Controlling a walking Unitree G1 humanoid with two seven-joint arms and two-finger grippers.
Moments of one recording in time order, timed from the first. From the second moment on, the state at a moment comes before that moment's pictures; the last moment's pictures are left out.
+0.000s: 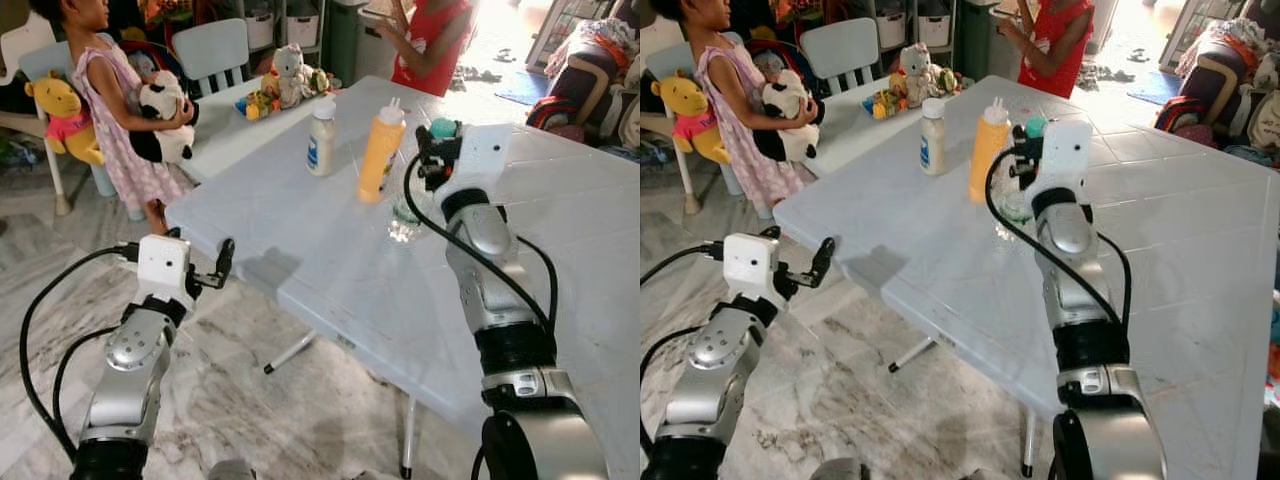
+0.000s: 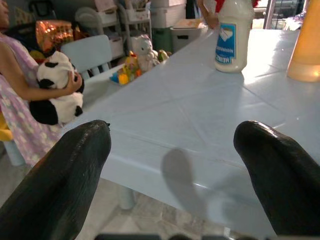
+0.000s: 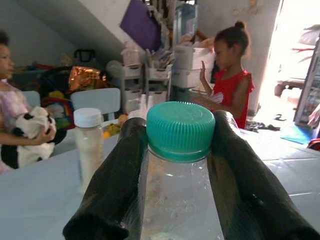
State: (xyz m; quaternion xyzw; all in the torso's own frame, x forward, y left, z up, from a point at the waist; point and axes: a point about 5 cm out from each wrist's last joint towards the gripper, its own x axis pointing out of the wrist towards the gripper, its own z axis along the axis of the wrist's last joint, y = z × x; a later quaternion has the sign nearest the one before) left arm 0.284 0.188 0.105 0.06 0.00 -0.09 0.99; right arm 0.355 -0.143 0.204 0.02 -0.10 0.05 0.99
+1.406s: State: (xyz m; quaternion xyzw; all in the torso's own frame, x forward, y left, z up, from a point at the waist) left arm 0.289 0.178 0.098 0.06 0.00 -0.10 0.99; right arm 0.346 -0.132 0.204 -0.03 -0.04 0.15 0.99
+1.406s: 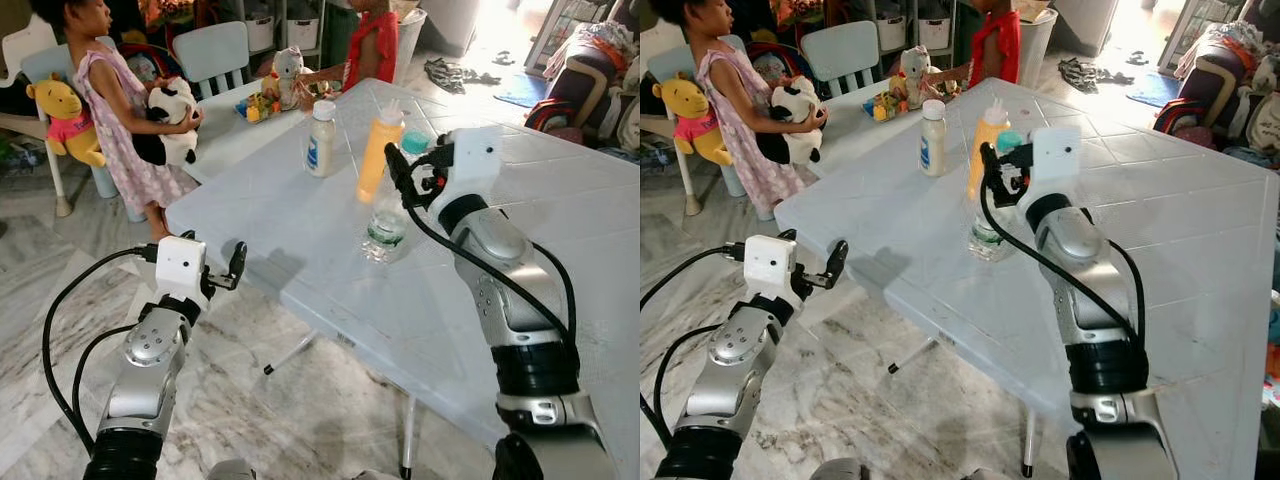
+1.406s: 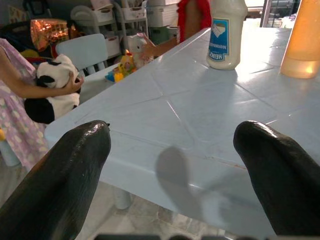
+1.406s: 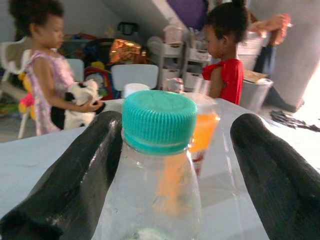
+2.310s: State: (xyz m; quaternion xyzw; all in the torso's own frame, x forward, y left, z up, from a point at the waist) left arm 0.289 0.185 0.099 0.08 0.00 -0.09 0.99; right arm 0.346 -0.133 0.195 -0.12 -0.05 0.15 0.98
